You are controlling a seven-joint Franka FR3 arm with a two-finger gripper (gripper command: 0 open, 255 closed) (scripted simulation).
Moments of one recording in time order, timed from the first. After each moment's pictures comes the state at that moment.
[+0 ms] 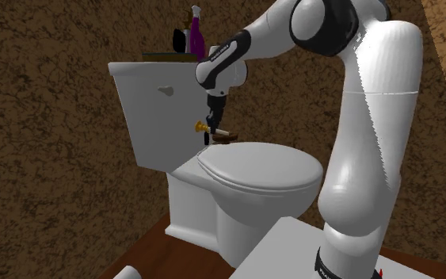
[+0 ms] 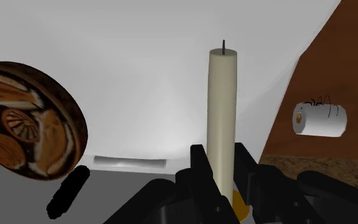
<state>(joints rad) -0.09 0.05 -0.25 -1.99 0.00 2.24 -0.65</state>
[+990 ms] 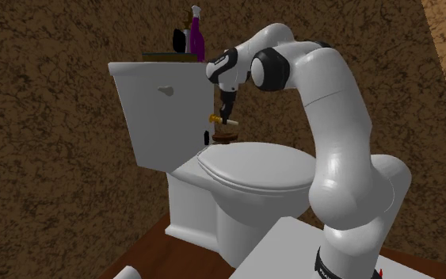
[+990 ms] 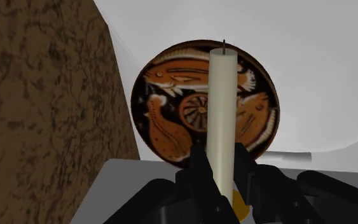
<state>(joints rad) -0.32 0.53 -0.29 -1.33 0.19 2.03 -0.94</state>
